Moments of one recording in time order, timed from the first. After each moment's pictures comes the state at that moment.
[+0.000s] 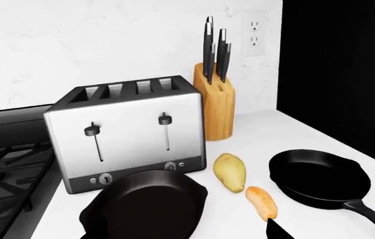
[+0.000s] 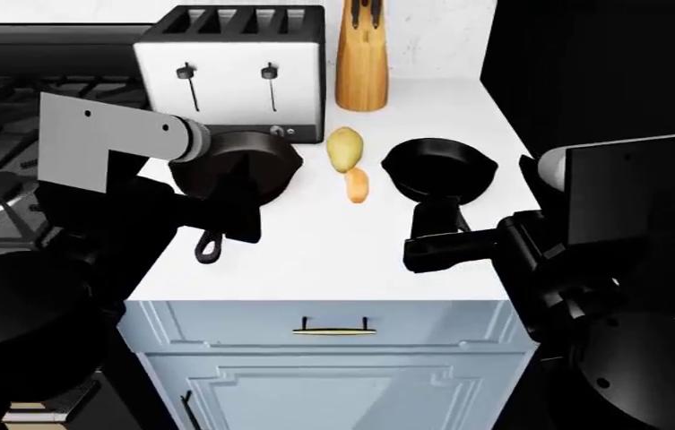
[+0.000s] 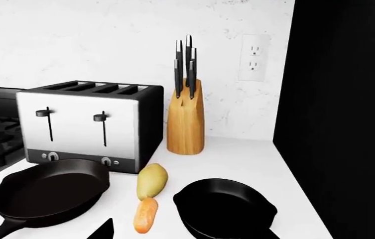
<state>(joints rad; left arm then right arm) -0.86 -0.45 0.04 0.61 -1.25 -1.31 -0.71 0.75 0.36 0.04 -0.79 1.30 1.34 0.90</state>
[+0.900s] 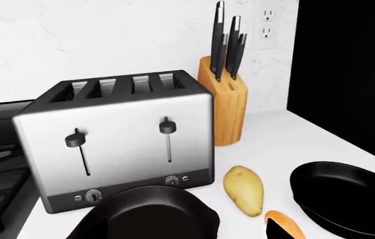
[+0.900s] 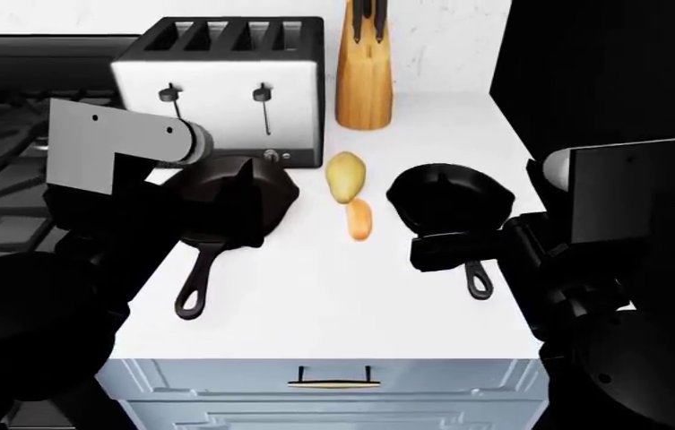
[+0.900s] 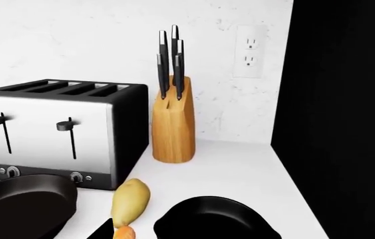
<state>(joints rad) -0.85 -0.46 0.06 0.58 -1.29 -1.28 -0.74 0.74 0.40 0.01 -0.77 1.30 1.29 0.92</state>
